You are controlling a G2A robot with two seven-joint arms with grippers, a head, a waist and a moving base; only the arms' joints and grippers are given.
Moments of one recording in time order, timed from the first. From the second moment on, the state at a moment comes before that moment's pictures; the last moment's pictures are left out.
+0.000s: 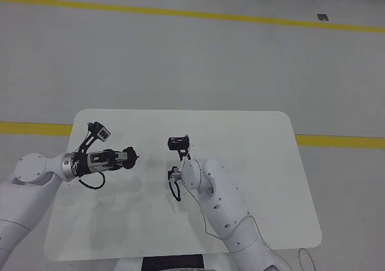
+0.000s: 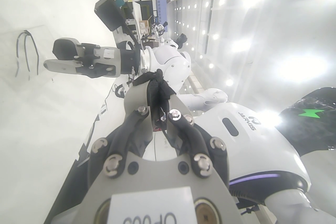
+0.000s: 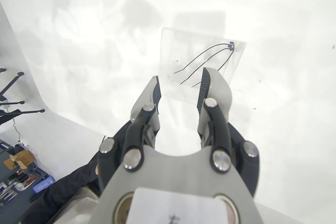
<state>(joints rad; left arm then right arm) 1.32 -0.95 -1.26 -1.38 -0.73 -0.34 -1.27 -1.27 -1.63 1.05 -1.53 -1.32 0.34 1.29</state>
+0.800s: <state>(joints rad) 1.32 -0.95 -1.26 -1.38 -0.73 -0.34 -1.27 -1.26 -1.70 1.10 -1.46 -1.56 0.34 1.34</state>
